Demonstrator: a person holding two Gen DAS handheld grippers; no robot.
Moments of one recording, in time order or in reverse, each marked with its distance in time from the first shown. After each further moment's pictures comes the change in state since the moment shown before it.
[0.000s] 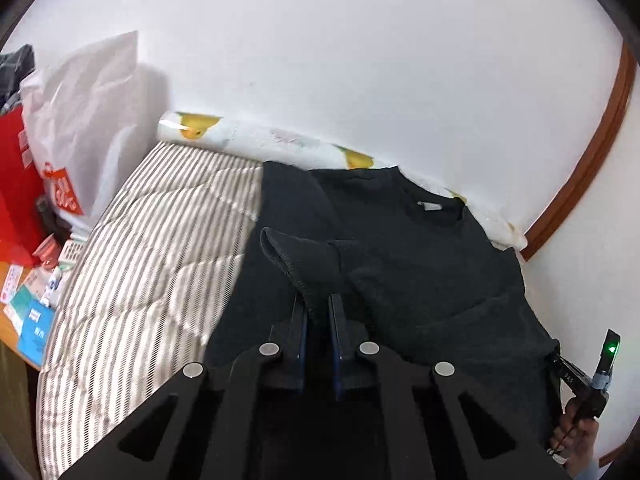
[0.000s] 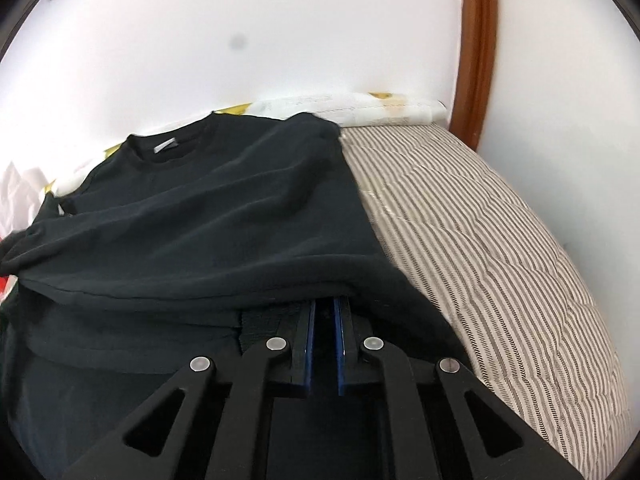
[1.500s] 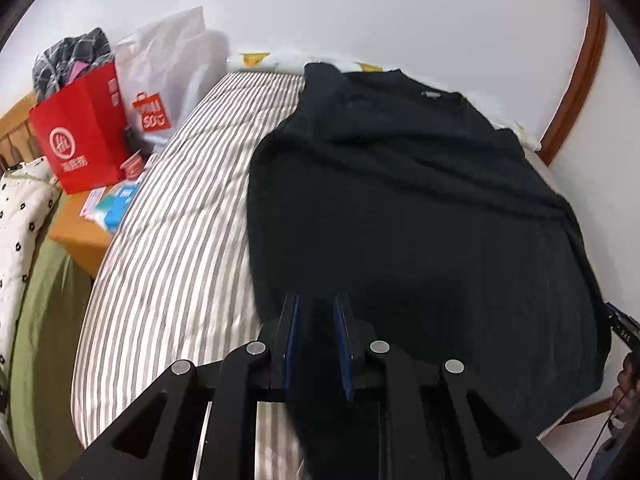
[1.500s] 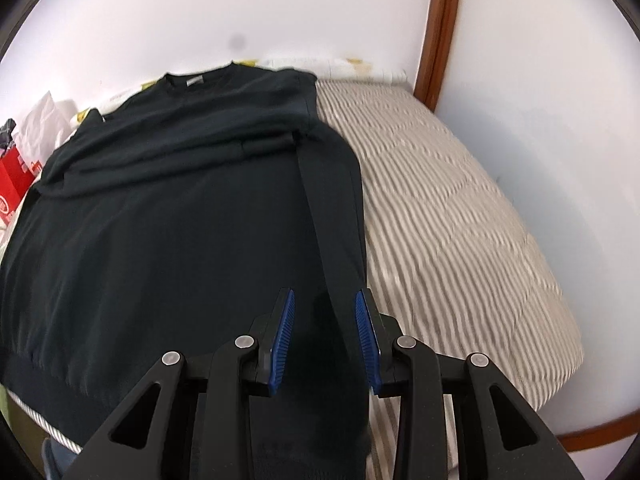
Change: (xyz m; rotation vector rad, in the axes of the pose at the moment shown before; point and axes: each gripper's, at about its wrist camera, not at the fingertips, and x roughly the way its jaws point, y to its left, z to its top) left arm -0.127 -0.010 -0.180 0.087 0.127 0.199; right arm -0.137 -0.049 -0.138 -0.111 0.090 -0.030
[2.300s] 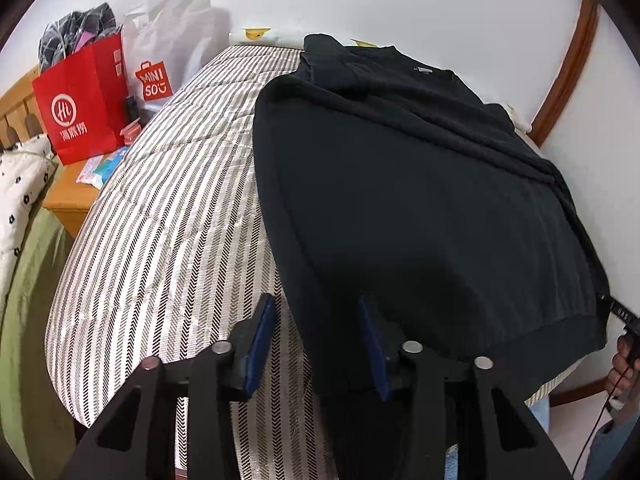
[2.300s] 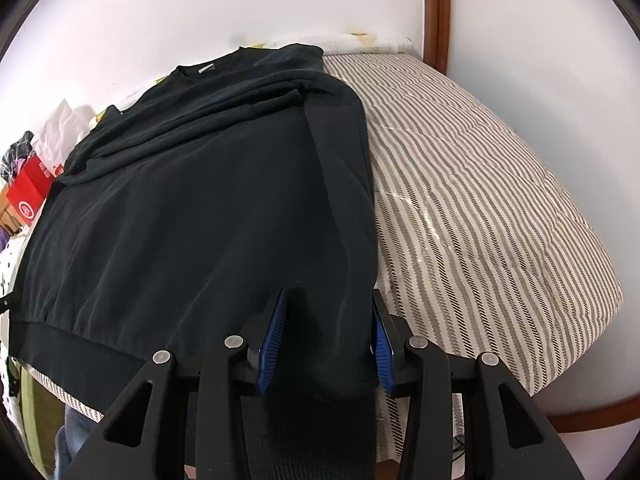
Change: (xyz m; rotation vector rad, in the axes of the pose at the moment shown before) left arm -0.003 0.008 -0.052 0.008 0.028 -0.036; right arm 0.004 -0.008 -0.041 0.052 0.013 0.134
